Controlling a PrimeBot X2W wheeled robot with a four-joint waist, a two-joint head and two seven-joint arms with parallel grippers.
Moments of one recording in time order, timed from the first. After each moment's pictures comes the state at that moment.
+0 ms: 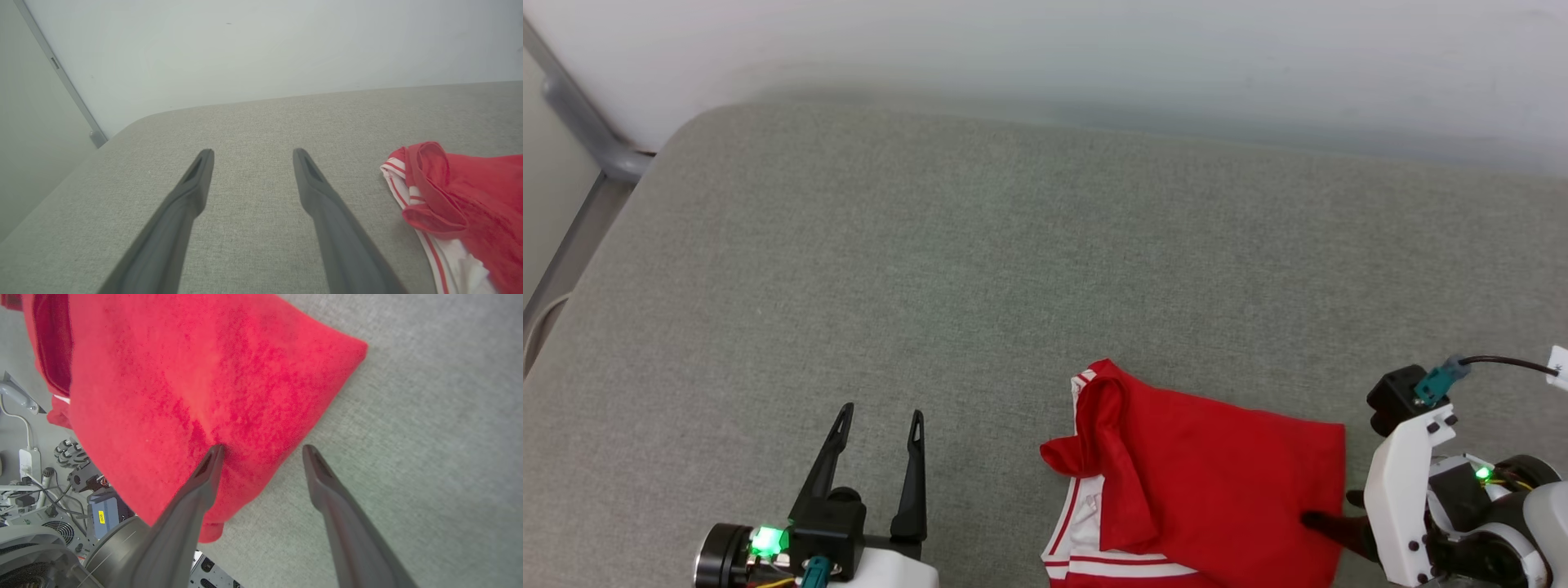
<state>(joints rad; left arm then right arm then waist) 0.05 0.12 -0.19 0.04 -0.01 0.12 -0.26 -0.21 -0.48 0.30 0.07 0.72 0.13 0.96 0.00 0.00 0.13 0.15</state>
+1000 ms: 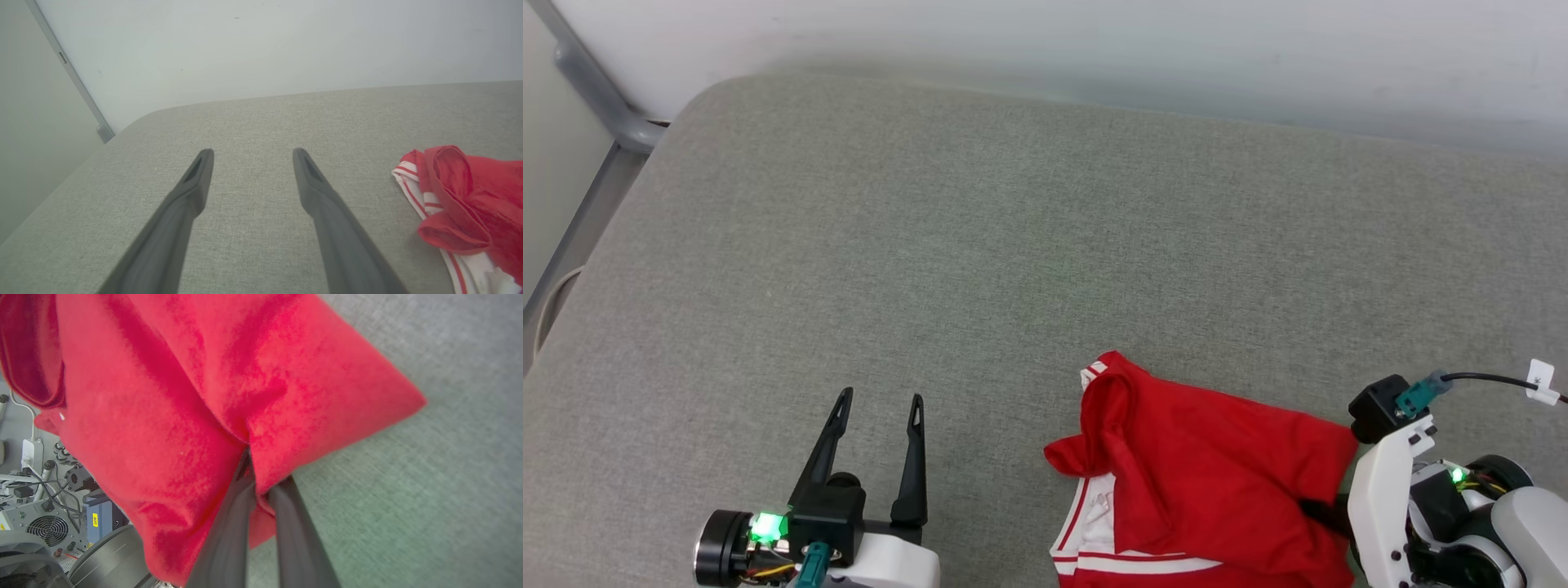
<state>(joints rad) 0.02 0.11 -0.19 0.04 -0.01 0.12 -0.26 -0.27 -0.53 0.48 0.19 0.77 0.13 0.75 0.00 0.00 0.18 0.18</state>
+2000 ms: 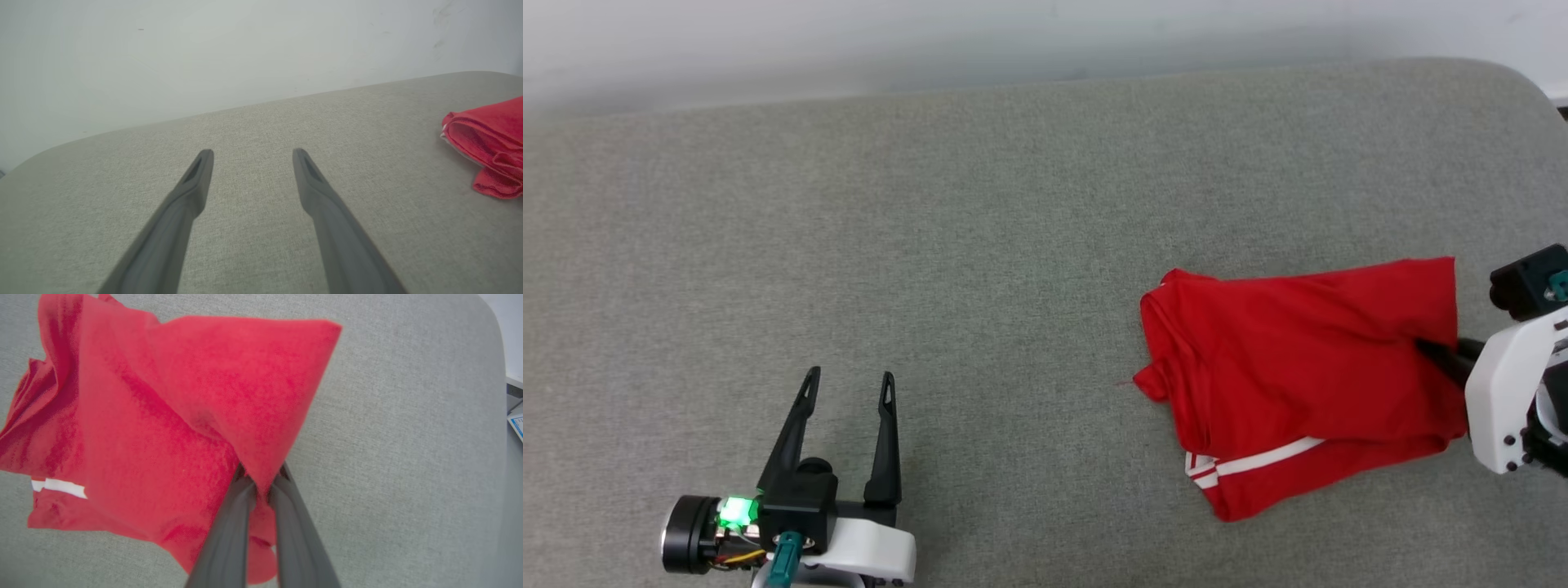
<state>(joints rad) 0.01 0.13 -0.16 0.01 0.00 0.14 -0.26 -0.42 -0.69 0.41 0.20 0.67 0.13 0.52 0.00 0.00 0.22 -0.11</state>
